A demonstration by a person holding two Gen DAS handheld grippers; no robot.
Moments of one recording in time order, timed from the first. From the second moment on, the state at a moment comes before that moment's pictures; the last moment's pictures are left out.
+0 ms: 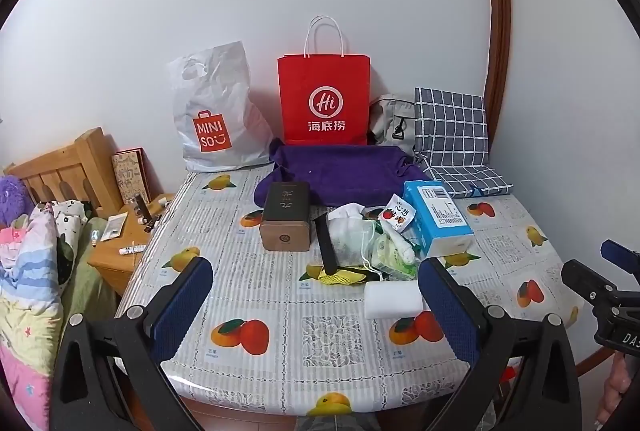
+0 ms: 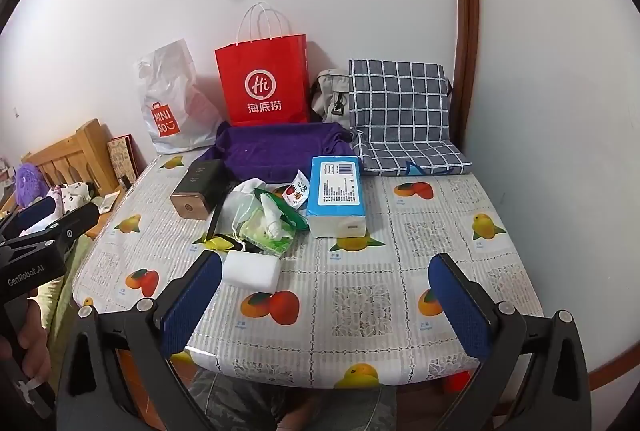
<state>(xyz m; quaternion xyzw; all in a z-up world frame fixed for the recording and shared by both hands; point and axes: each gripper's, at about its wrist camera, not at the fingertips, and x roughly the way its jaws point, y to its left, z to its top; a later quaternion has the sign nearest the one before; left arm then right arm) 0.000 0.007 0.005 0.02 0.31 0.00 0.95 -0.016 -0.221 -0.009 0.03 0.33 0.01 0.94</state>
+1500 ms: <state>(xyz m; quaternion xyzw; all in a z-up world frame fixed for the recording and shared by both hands) -0.001 0.010 0.009 0.02 0.30 0.00 0.95 -0.017 -0.226 -0.006 0.04 0.33 0.02 0.94</state>
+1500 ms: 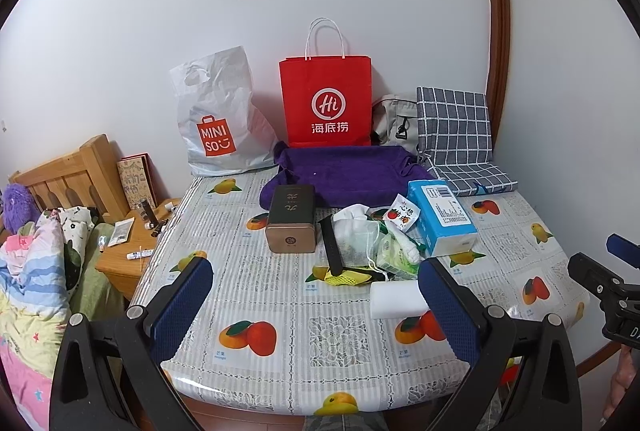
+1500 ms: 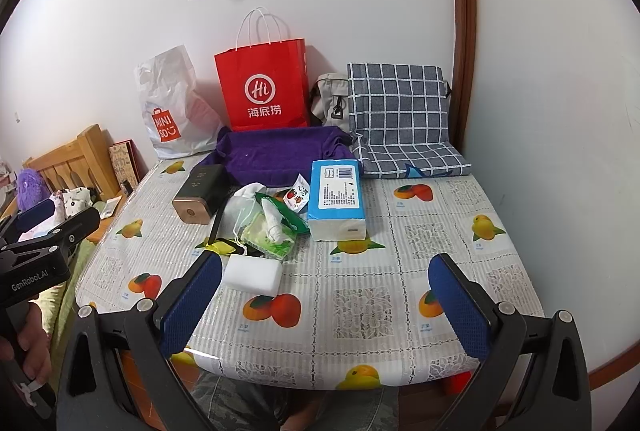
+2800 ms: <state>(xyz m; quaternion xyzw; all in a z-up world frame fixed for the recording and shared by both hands) 0.009 0.006 -0.002 0.02 0.32 0.00 0.95 -0.016 -0.218 -0.014 0.03 0.32 0.03 0.95</state>
